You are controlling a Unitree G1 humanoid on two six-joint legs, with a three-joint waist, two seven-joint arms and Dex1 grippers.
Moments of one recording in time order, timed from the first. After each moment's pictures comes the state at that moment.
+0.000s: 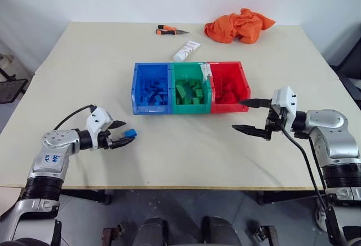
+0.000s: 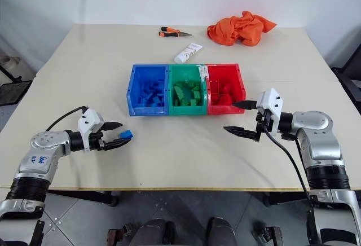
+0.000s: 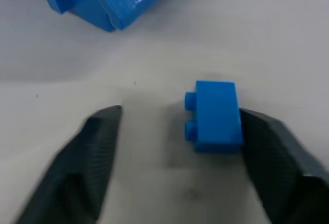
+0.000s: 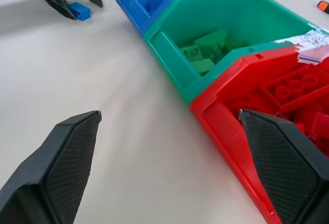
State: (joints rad) left arm -0.44 0.69 0.05 0.40 -0.21 0.14 -1.00; right arm -0.53 -0.72 -0.07 0.25 0.36 0.12 1.27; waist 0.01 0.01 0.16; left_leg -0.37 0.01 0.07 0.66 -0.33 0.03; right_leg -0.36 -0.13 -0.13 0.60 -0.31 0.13
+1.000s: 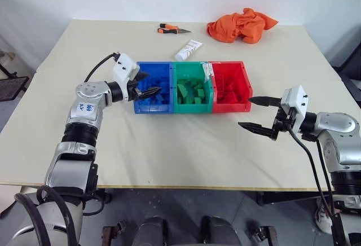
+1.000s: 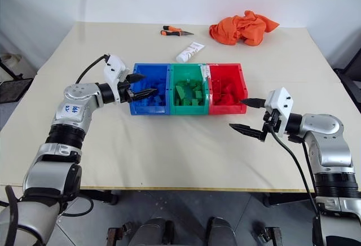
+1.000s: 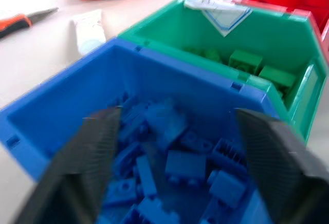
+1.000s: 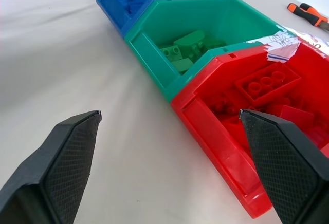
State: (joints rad) left arm -1.00 0.49 0.00 0.76 -0.14 0.11 -0.87; right arm -0.47 -0.74 -0.12 0.17 0.38 0.13 1.20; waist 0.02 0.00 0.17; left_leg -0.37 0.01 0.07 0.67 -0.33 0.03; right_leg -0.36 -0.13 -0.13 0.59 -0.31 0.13
